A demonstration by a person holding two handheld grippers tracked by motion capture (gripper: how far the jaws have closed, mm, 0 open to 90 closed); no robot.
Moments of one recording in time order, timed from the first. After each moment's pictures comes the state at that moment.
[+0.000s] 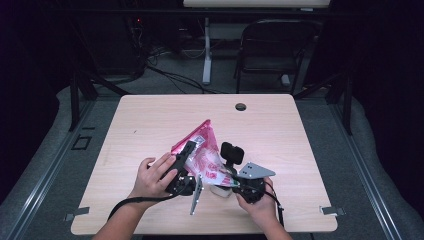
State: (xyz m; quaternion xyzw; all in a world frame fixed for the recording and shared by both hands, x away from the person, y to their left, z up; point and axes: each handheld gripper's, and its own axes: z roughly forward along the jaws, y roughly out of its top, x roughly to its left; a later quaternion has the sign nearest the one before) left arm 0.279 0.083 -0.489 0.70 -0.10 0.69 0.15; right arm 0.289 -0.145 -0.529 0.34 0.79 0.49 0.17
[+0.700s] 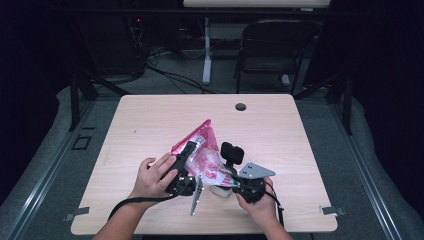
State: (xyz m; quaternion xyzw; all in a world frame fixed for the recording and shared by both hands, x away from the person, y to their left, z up) left arm 0.278 0.083 -0.488 0.70 -0.10 0.69 0.15; right arm 0.289 -0.146 -0.530 0.34 0.79 0.48 0.17
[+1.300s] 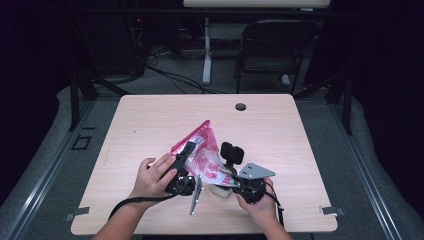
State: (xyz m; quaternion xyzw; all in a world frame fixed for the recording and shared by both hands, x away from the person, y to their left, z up) left arm 0.281 0.085 -0.491 0.71 -0.09 0.68 0.16; right arm 0.288 -0.146 -0.529 0.34 0.79 0.48 0.17
